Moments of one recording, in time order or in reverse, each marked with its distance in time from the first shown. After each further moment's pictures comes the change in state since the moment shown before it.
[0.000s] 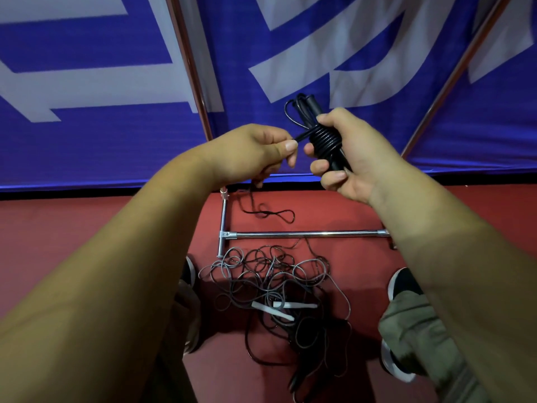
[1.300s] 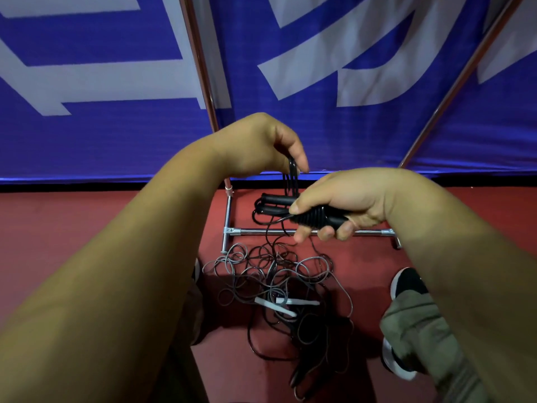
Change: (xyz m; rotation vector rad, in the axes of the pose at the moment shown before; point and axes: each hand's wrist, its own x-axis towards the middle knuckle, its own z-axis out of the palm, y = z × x) left_hand -0.005 0.011 -0.010 0.257 -0.009 0.090; right_hand -0.010 0.028 -0.001 -0.674 -0.517 0.464
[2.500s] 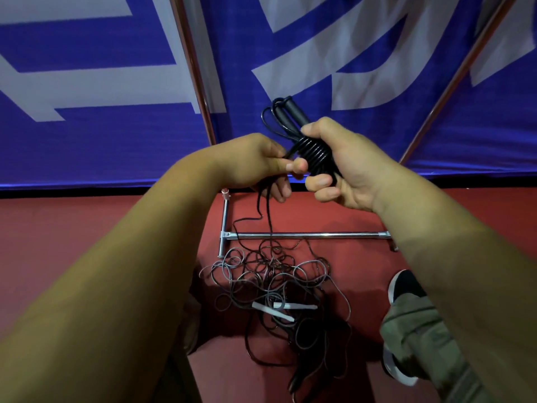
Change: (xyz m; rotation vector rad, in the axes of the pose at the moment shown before) left_hand 0.004 0.000 0.014 -0.221 -0.120 -0.194; right_hand -0.014 -0.021 -0.006 0.515 0.288 -0.470
